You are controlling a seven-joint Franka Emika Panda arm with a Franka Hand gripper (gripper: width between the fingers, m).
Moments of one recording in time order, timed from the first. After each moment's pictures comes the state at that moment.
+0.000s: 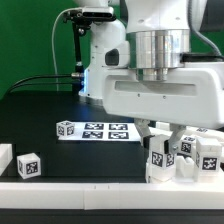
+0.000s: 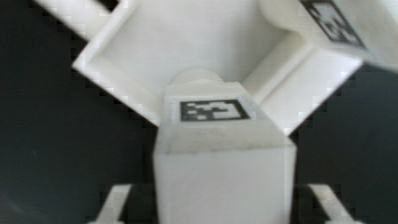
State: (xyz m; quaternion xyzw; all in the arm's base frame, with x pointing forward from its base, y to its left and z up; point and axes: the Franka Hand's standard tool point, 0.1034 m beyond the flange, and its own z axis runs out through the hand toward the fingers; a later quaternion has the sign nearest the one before) arm 0.612 0.046 0.077 -0.85 0.53 -0.04 0.06
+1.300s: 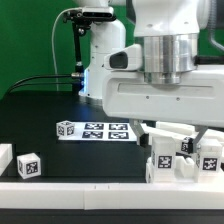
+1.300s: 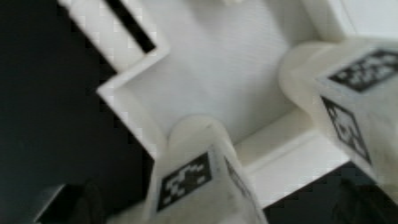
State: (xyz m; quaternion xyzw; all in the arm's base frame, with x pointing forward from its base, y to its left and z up) arm 0.605 0.061 0.076 -0.98 0.17 -0.04 0.03
